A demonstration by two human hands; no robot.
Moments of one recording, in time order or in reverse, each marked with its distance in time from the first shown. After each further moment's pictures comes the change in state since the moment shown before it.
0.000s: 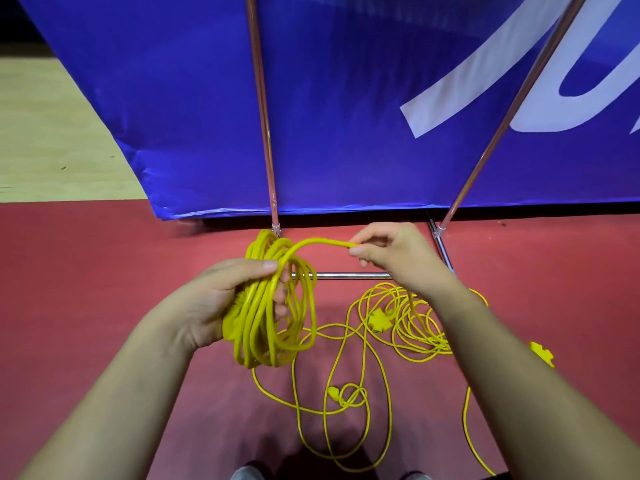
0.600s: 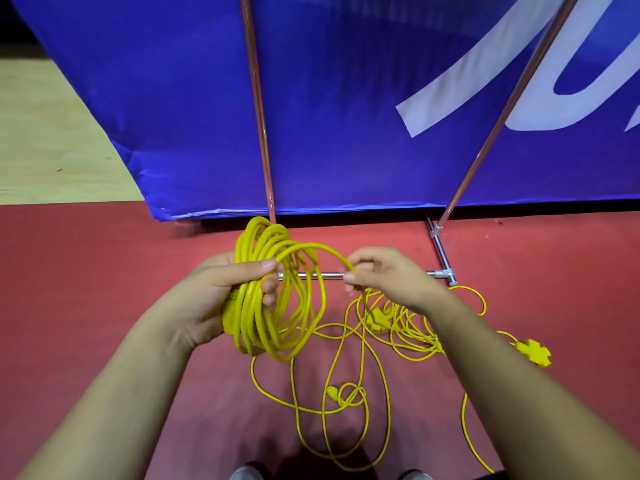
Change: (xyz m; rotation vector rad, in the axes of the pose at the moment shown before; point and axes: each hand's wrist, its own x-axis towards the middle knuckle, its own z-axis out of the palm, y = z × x) left_hand 0.003 0.000 0.001 0.004 -0.044 0.095; right_hand -0.007 0.030 0.004 -0.003 -0.219 0.133
